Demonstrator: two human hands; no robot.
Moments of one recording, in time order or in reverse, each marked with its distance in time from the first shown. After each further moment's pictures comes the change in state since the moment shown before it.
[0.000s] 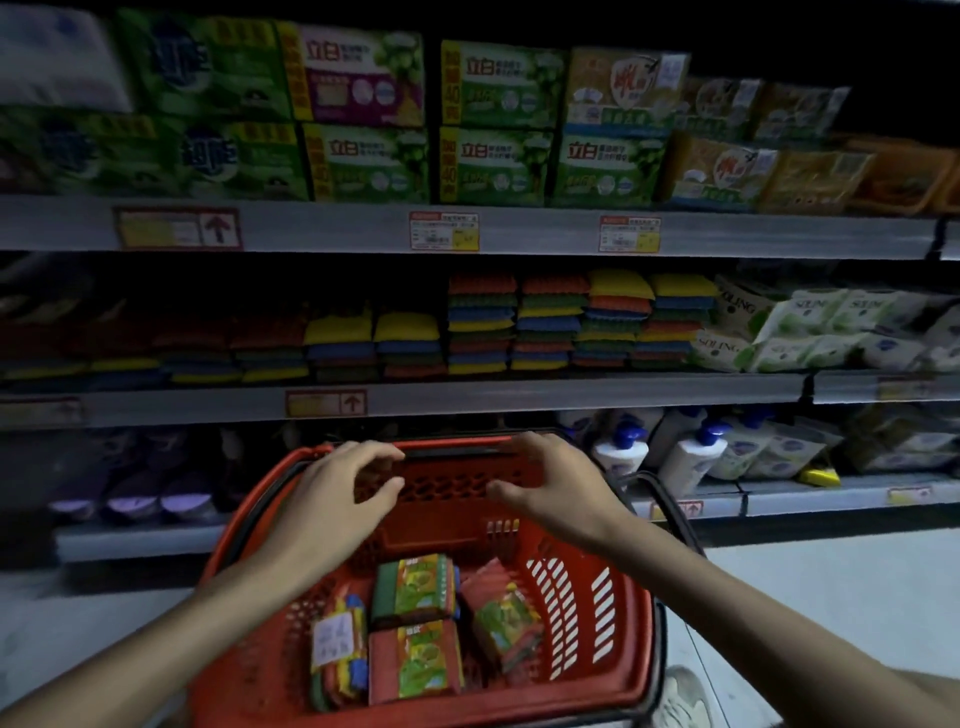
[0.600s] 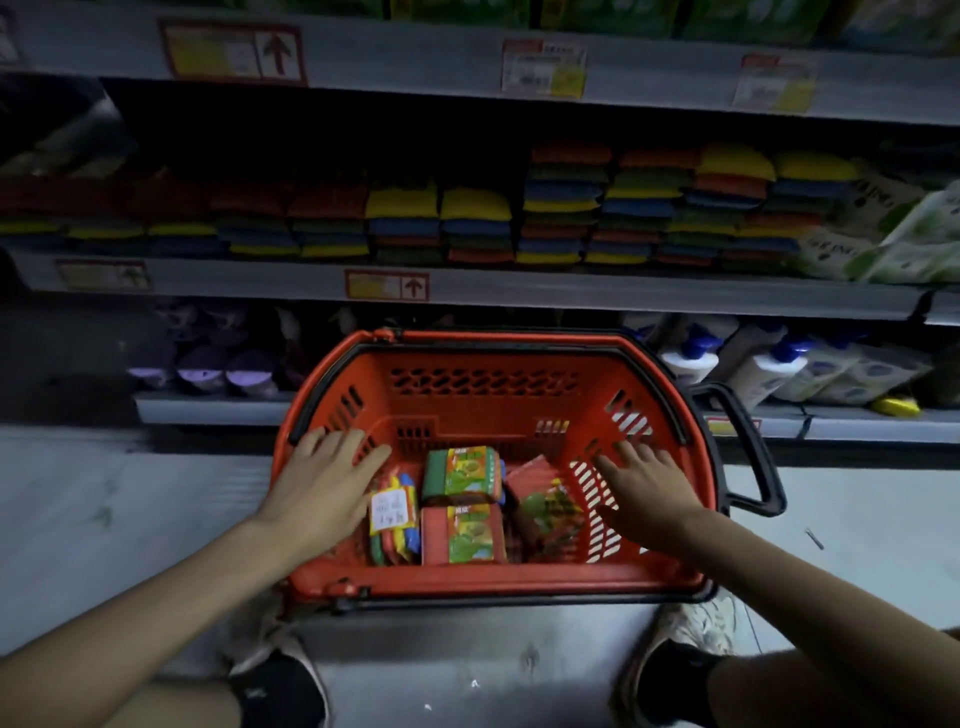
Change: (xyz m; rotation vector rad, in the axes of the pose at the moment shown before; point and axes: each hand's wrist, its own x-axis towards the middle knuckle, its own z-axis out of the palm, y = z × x) left_hand -0.076 -0.125 0.018 0.931 -0.336 0.154; right_hand -0.043 0.083 0.082 -0.829 -0.413 0.031
